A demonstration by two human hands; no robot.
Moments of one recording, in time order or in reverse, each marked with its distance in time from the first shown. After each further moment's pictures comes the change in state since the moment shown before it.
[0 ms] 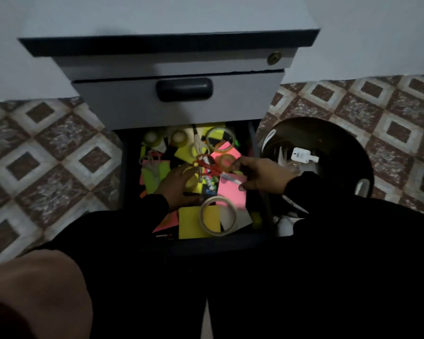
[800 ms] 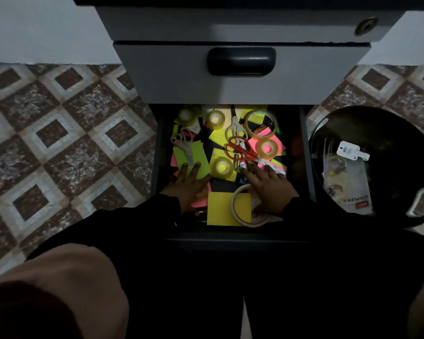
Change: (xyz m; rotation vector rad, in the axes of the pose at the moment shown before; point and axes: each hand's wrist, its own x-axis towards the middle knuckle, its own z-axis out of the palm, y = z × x) left_hand -0.022 -0.063 0.019 0.401 -0.362 -0.142; right_hand 0.043 -0.007 0.095 -0.645 -0.158 0.056
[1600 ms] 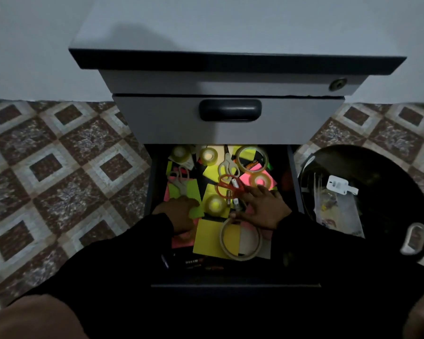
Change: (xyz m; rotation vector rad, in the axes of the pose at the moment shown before) left_hand 0.012 -0.005 -0.044 -0.188 0.008 -0.081; right_hand 0.025 0.024 -0.024 0.240 0.033 0.043
